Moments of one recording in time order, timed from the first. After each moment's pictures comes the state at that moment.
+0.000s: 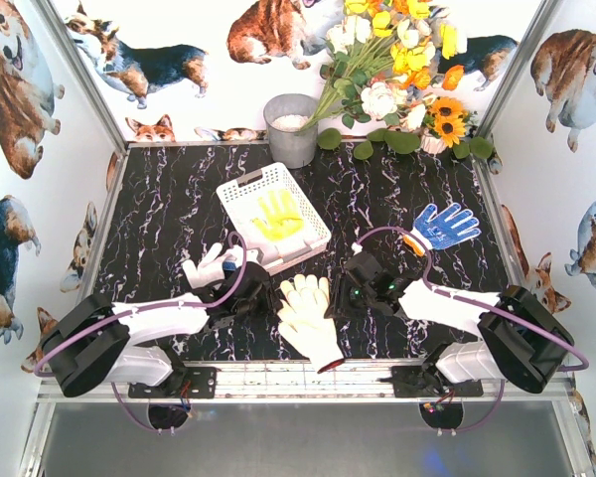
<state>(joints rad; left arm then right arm) -0.85 1.29 0.44 0.03 -0.10 -0.94 0.74 1.30 0.51 -0.18 -0.19 0.90</state>
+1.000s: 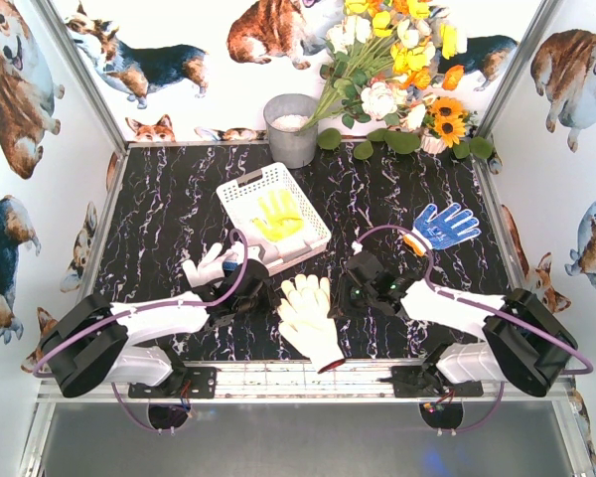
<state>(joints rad) -0.85 1.28 0.46 0.03 -0.12 -0.90 0.74 1.28 0.52 -0.20 -0.19 0.88</state>
